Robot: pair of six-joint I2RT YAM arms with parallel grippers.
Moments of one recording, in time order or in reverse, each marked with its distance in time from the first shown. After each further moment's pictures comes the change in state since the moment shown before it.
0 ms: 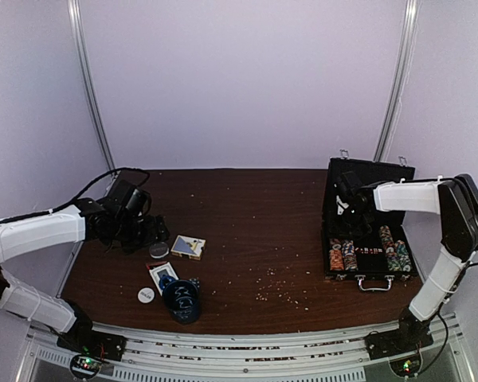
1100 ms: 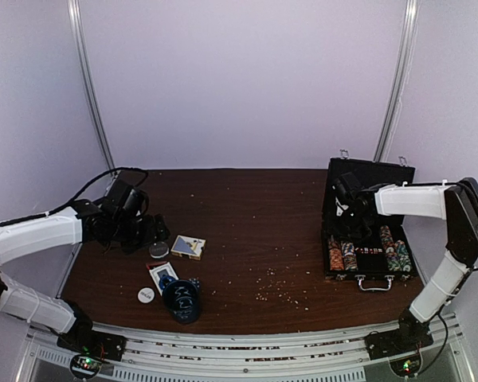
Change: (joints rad) left arm 0.000 -0.029 -0.016 0.017 0.014 -0.002; right arm 0.053 -0.051 -0.047 0.019 0.018 0.047
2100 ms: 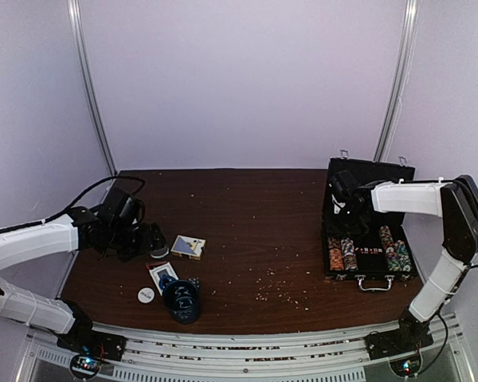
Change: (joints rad) left arm 0.000 -0.053 -0.069 -0.018 0.014 -0.011; right arm 0.010 0.033 0.048 -0.022 0.052 -0.082
